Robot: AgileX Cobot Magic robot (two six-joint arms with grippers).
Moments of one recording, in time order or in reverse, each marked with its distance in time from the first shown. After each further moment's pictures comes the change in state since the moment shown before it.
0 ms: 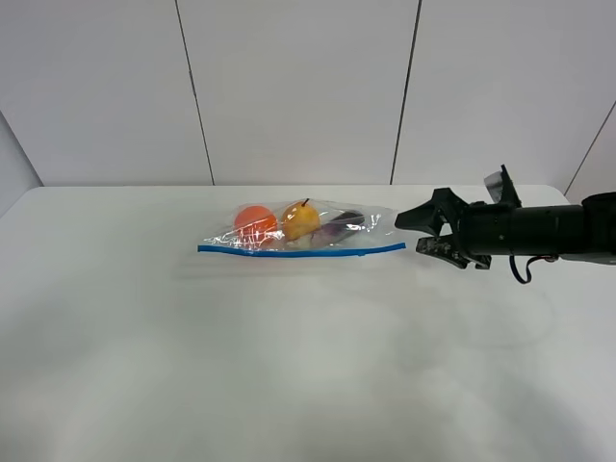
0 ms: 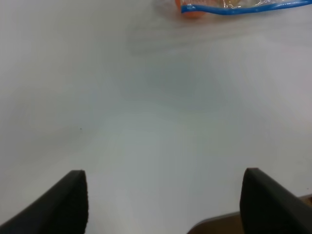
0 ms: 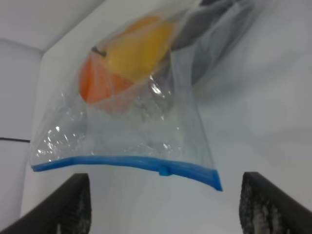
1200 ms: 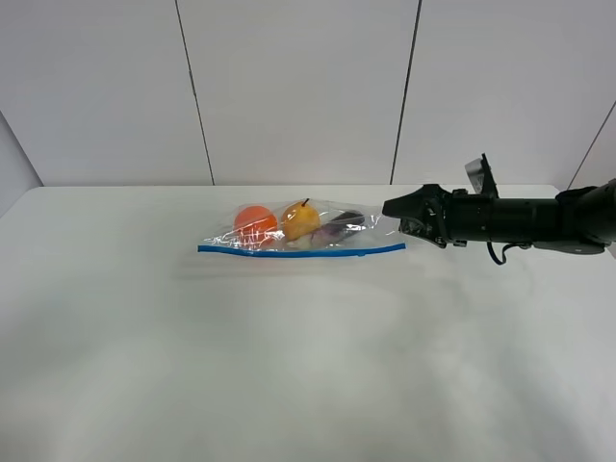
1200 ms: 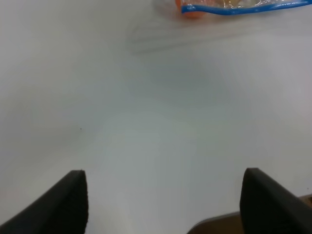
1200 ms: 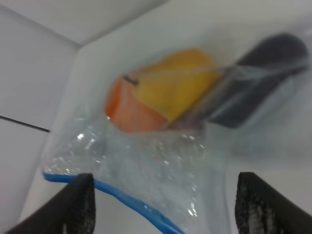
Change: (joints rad) left arm 0.000 0.000 0.000 0.000 0.000 0.000; right arm 0.000 0.161 -0.178 0.032 0.140 -0.175
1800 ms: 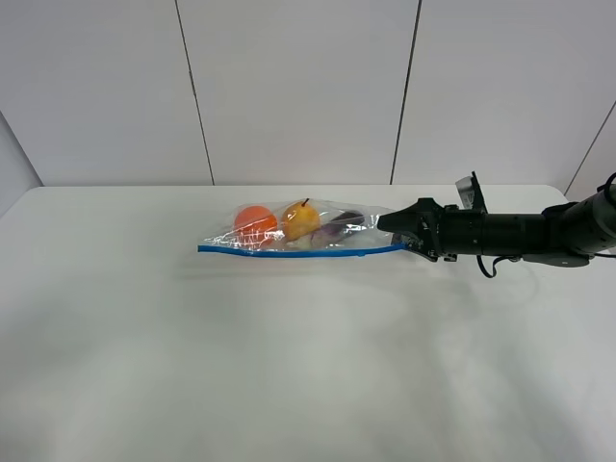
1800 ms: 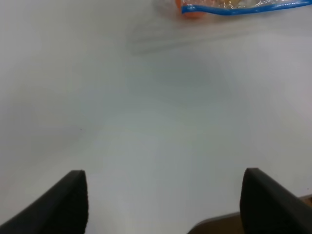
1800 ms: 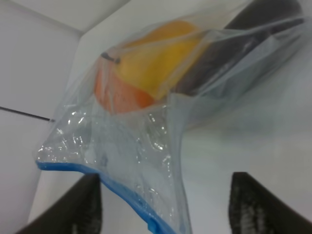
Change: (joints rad) left arm 0.000 0.000 0.000 0.000 -0.001 0.000; right arm 0.000 0.090 -0.014 0.000 0.041 -0.001
